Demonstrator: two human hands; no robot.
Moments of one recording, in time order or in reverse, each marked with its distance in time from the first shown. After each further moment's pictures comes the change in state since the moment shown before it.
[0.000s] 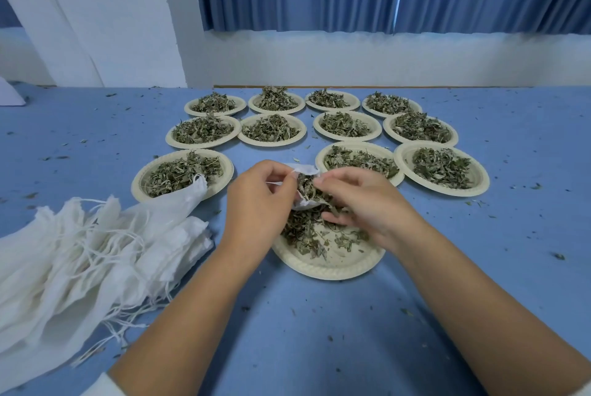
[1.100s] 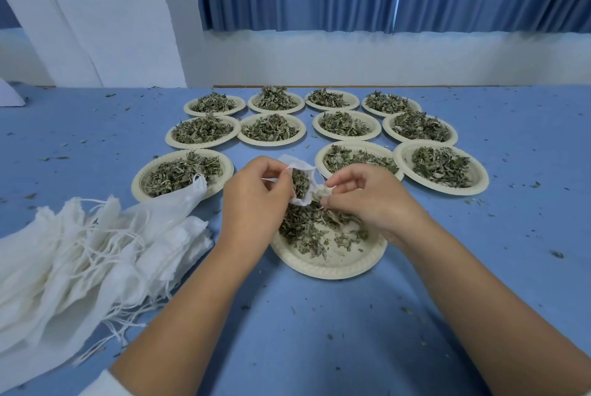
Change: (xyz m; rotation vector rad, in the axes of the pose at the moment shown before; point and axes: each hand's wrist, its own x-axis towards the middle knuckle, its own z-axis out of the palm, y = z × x) left_hand 0.002 -0.002 -0.002 0.048 0.043 -0.002; right_hand -0.011 -0.007 -0.008 -0.395 0.039 -0.154
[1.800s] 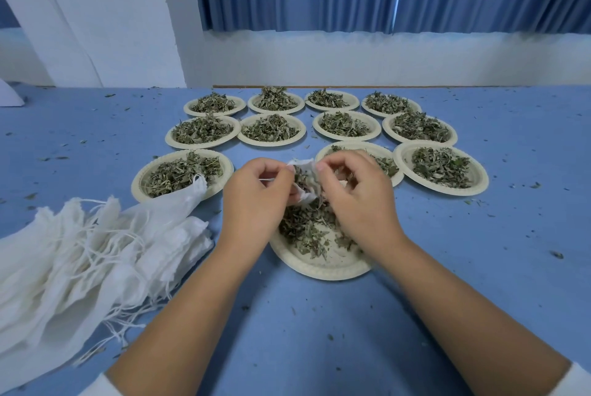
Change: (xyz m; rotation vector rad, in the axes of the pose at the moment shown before) left_hand -0.001 0.006 0.001 -0.267 -0.024 -0.149; right_hand 0.002 0.008 0.027 -0.126 0.386 -0.553
